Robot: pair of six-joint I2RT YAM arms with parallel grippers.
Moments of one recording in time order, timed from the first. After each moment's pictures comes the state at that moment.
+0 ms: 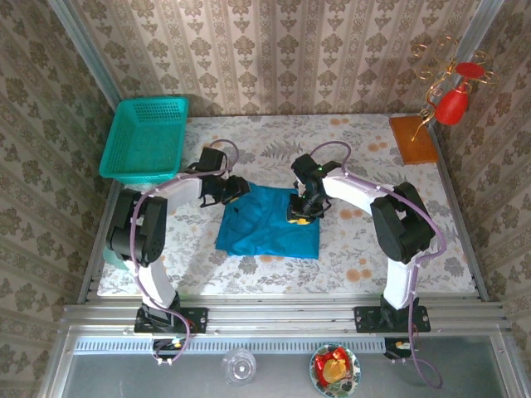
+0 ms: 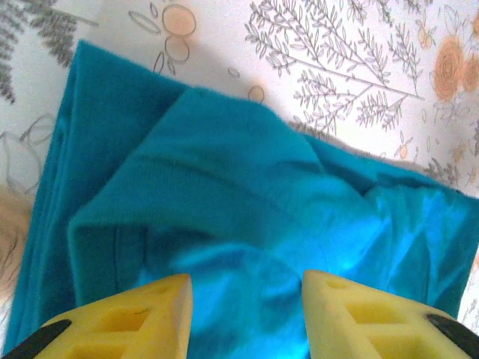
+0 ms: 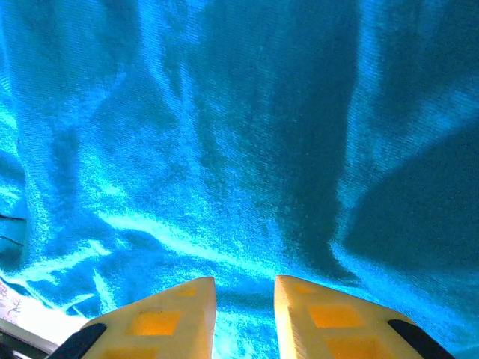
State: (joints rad) left arm -0.37 1.82 1.13 -0.32 0.40 -0.64; right arm 0.51 1.90 1.33 -0.83 -0.32 0.58
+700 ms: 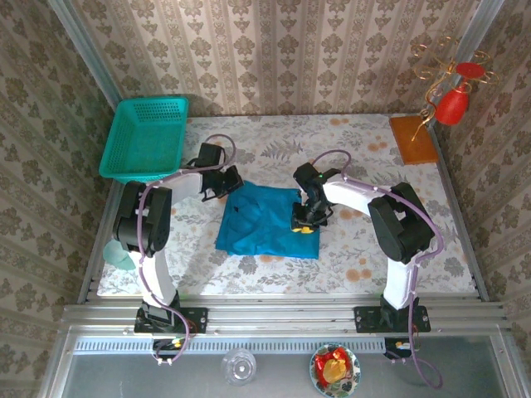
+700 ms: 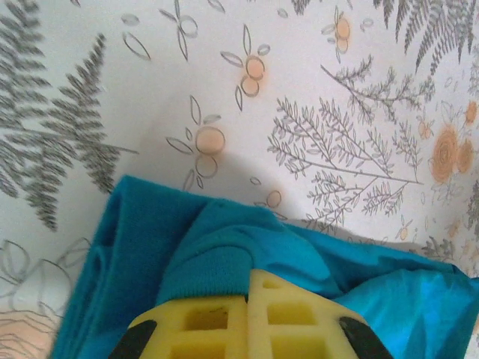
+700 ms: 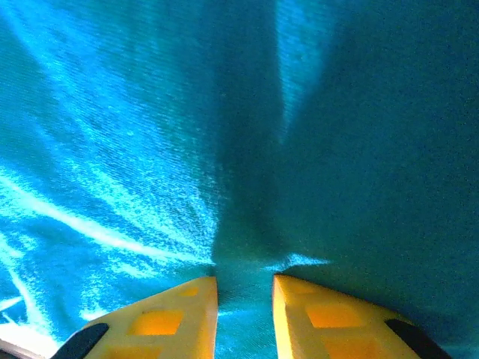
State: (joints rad) left arm -0.33 1.90 1.19 -0.24 0.37 -0.68; right arm 0.51 1.90 1.24 -0.80 -0.32 0.58
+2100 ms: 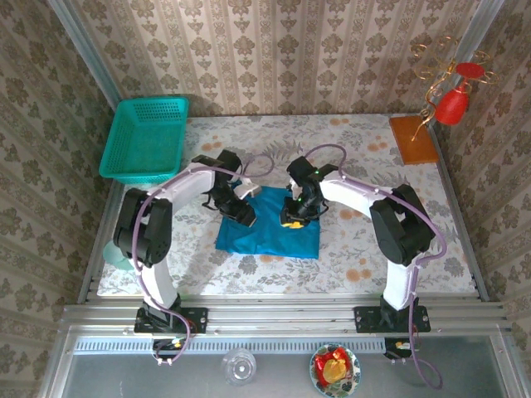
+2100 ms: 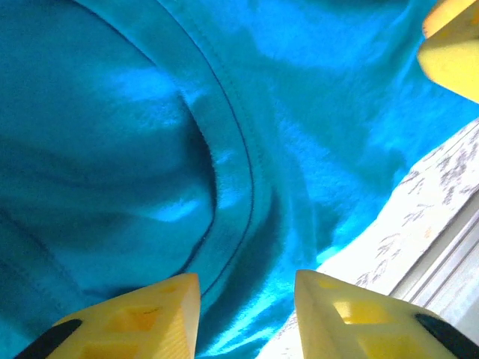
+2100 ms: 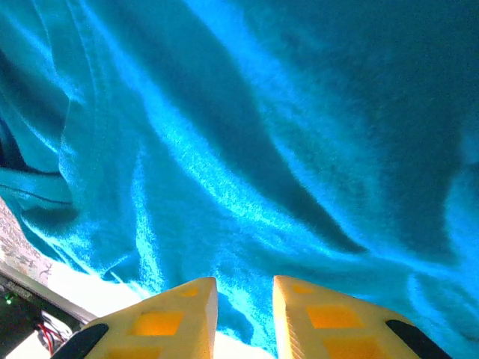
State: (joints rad) left arm -0.50 1.84 1.33 -1.04 0.48 0.24; right arm 0.56 1.88 1.32 -0.80 -0.41 0.58
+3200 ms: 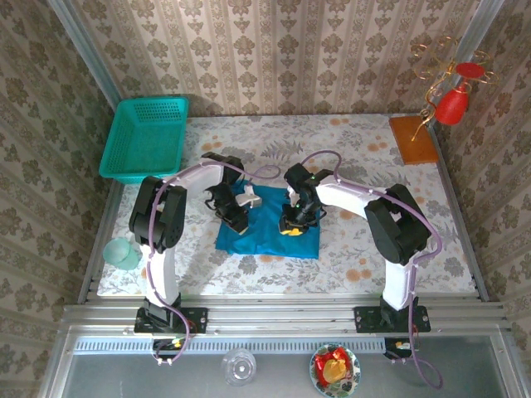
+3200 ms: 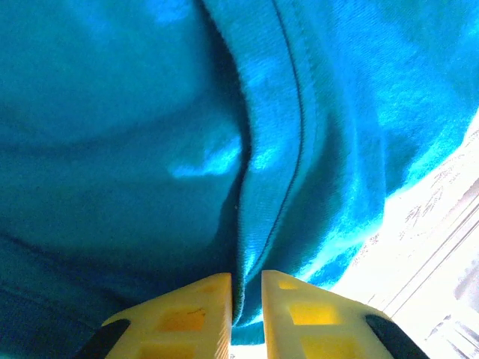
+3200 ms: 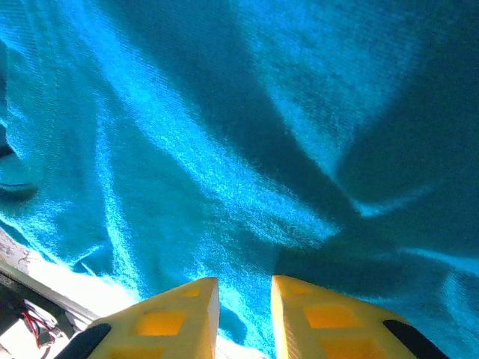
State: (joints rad) left arm -0.48 1.99 1.43 -1.23 0.42 0.44; right arm 0.57 1.91 1.29 -0.79 -0.43 0.58
